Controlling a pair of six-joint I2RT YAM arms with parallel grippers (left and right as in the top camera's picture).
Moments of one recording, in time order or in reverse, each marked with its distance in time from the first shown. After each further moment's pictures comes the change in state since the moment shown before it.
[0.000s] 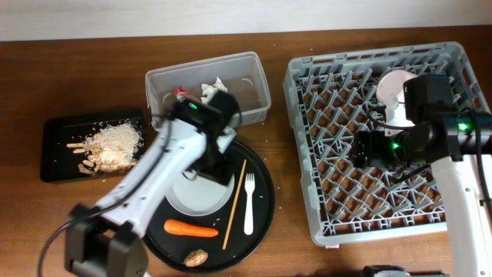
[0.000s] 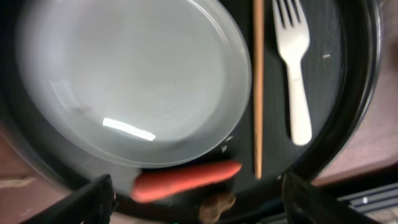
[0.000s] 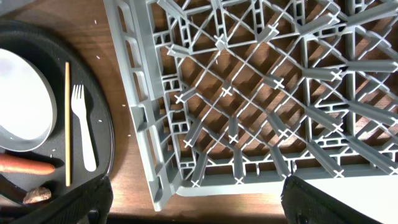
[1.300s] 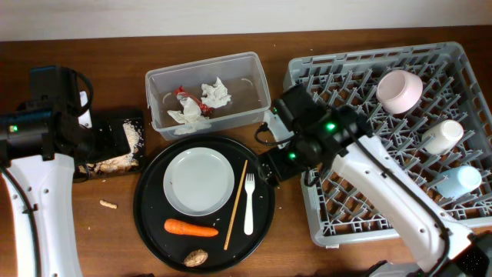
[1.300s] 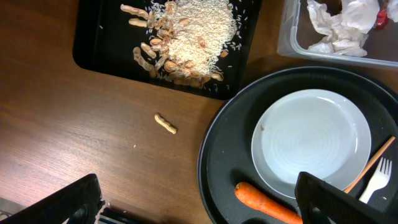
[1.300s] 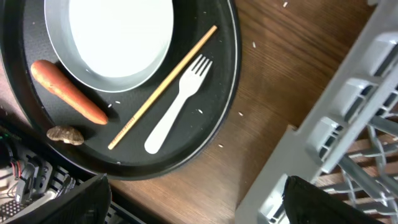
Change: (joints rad) left arm 0.635 -0.299 0.185 -0.099 -0.143 -0.068; right arm 0.600 0.212 -0.001 0.233 -0.049 0.022
